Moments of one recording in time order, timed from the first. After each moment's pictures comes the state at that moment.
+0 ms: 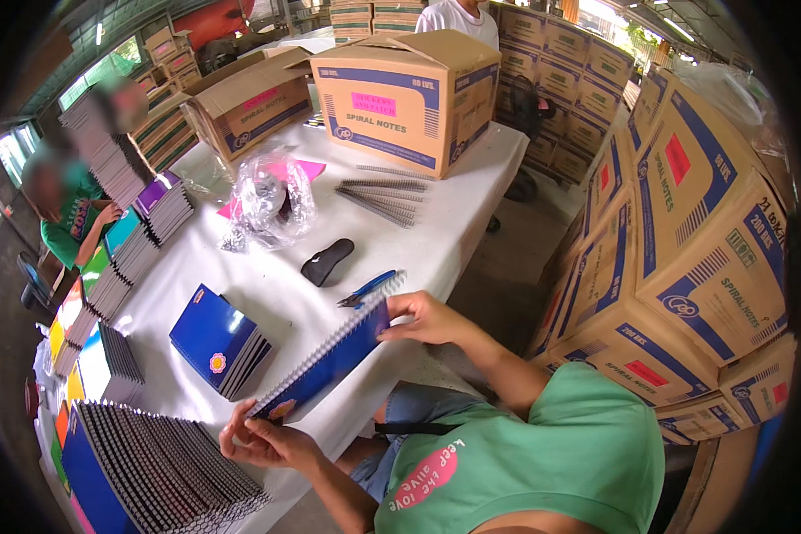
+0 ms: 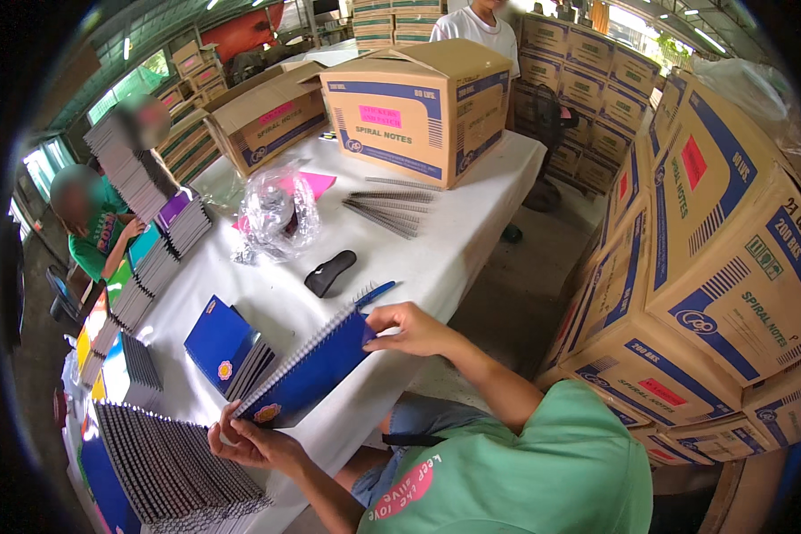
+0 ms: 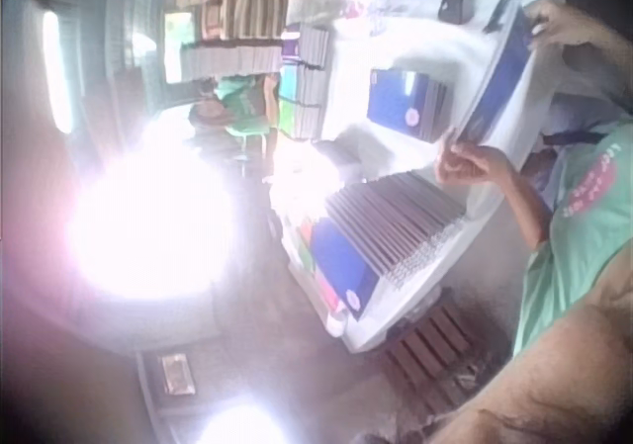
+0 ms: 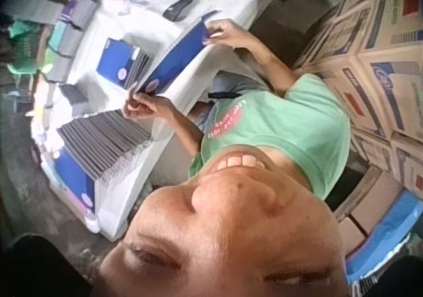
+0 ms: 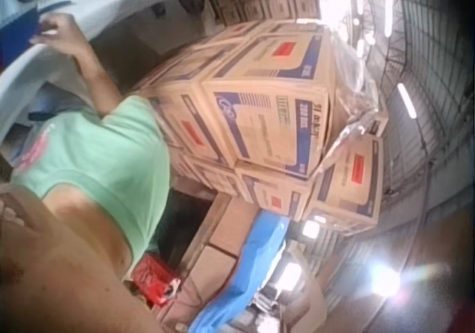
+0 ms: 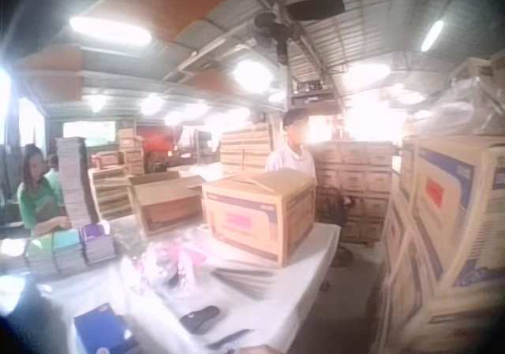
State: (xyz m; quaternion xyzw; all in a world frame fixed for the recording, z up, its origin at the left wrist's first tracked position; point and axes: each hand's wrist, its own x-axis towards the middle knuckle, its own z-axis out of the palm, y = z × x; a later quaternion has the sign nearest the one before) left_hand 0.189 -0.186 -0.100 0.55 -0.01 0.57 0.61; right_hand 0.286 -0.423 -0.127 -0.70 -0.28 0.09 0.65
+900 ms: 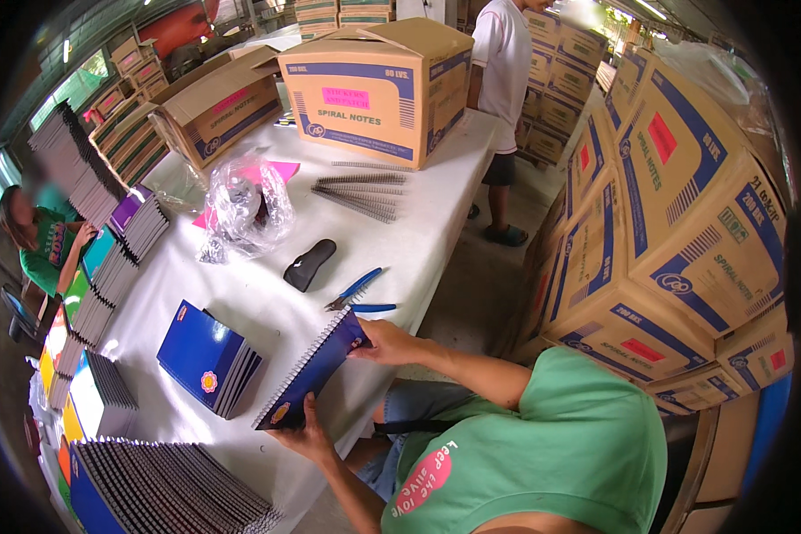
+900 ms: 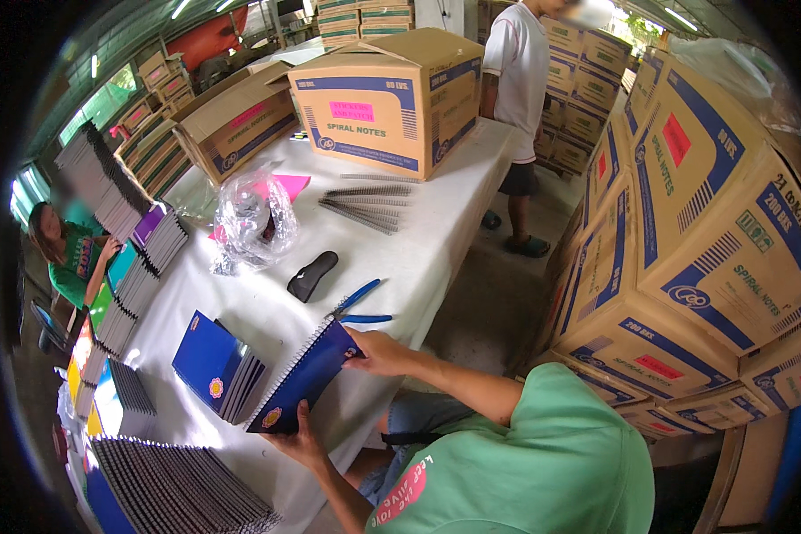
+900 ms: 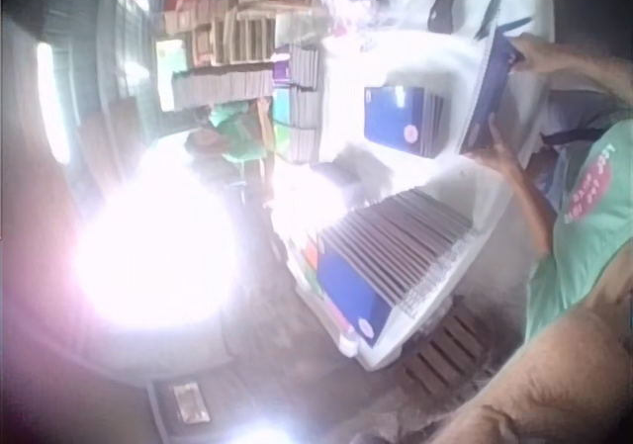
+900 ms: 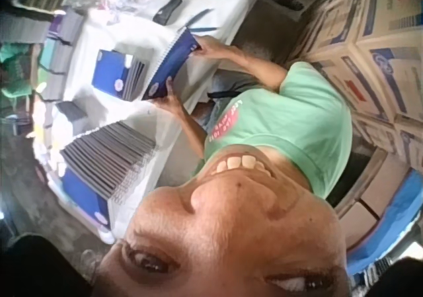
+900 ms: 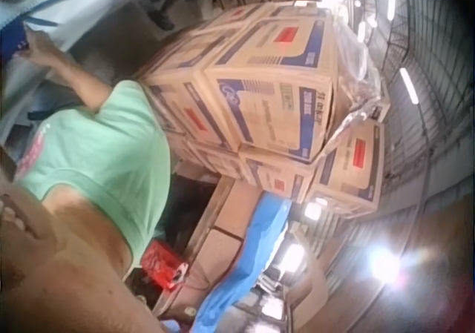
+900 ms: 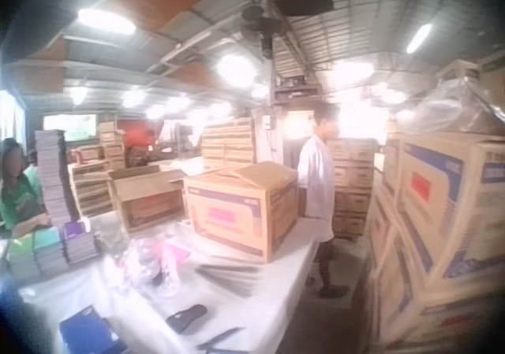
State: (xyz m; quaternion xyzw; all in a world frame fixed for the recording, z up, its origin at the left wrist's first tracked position) left_hand 0.198 -0.177 -0.201 0.64 0.08 0.37 0.67; right_hand 0.288 -0.377 -0.202 -0.82 -0.26 0.00 0.51
